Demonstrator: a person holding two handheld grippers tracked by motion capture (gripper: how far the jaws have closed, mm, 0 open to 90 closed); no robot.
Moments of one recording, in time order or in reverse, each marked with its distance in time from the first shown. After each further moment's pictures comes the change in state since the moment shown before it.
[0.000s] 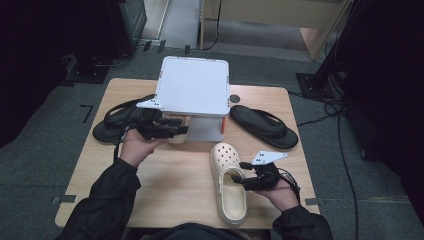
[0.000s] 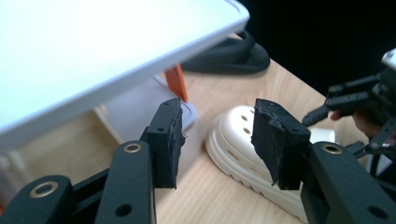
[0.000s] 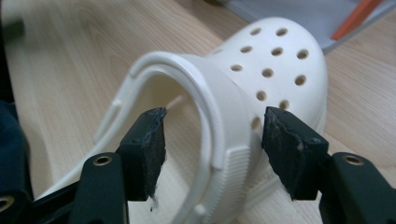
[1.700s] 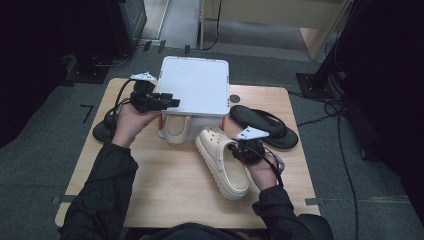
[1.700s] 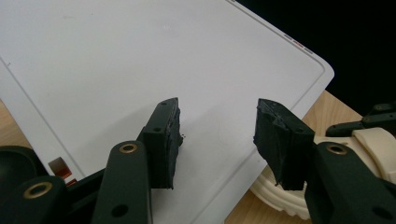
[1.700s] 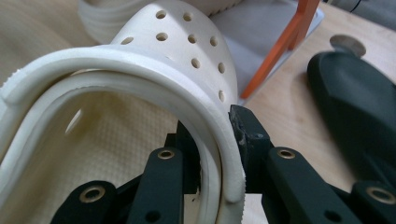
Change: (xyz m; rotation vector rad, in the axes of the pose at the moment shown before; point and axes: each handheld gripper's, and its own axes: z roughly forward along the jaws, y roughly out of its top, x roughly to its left) left arm 0.060 0.045 0.000 -0.015 0.096 -0.014; right arm -0.015 0.064 0.040 -0.031 -0.318 0.024
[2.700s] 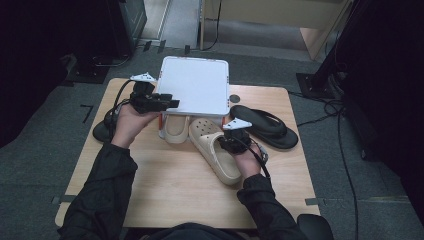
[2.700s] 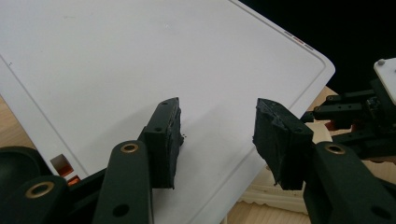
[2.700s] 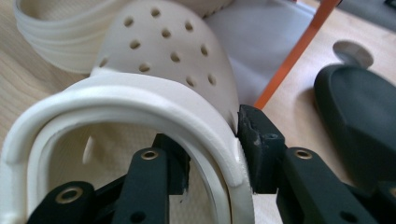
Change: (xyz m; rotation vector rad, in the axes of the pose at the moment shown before) left arm 0.000 -0.002 0.000 0.001 0.006 0.026; right arm 0.000 0.015 0.051 0.028 -0.053 0.031
